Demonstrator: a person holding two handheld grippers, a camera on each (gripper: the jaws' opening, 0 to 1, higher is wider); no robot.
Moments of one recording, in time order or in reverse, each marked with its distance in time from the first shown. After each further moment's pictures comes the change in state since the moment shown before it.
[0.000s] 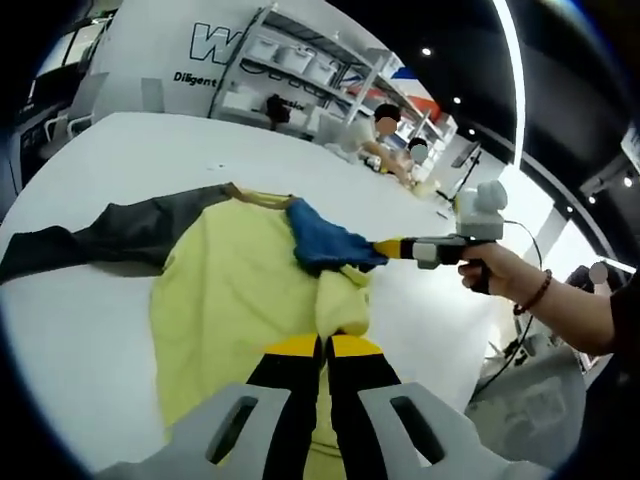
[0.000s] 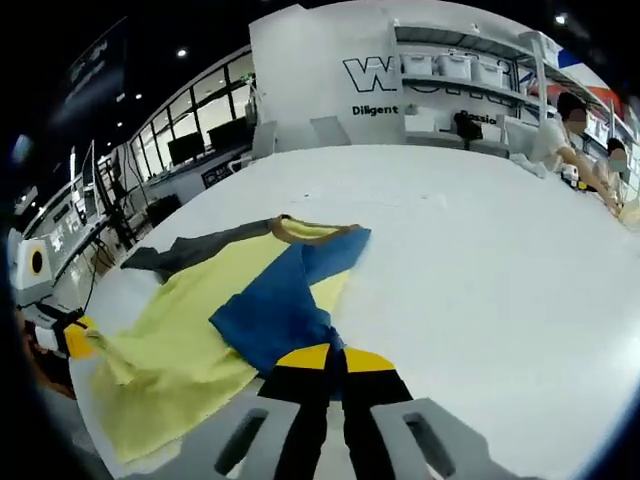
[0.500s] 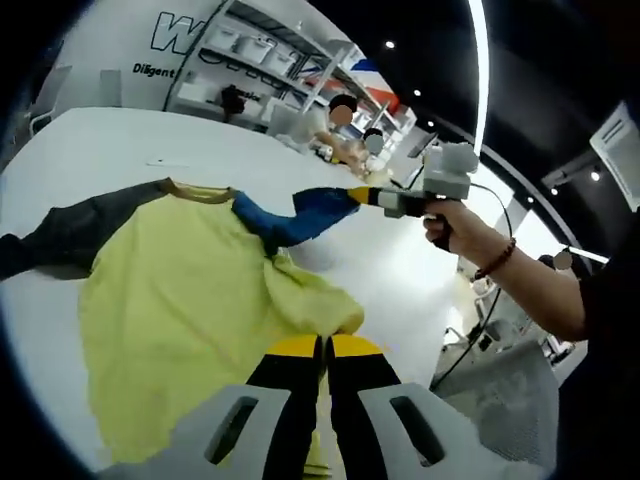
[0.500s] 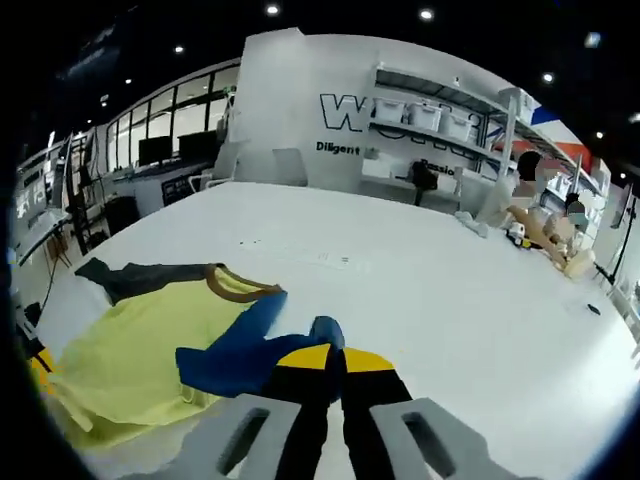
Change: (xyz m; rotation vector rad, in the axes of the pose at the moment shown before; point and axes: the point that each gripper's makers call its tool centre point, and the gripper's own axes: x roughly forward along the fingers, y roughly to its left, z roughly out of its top) left arm 0.015 -0.067 -0.006 0.013 0.045 -0.220; right arm -0.056 -0.081 0.066 -0.170 -0.164 -0.325
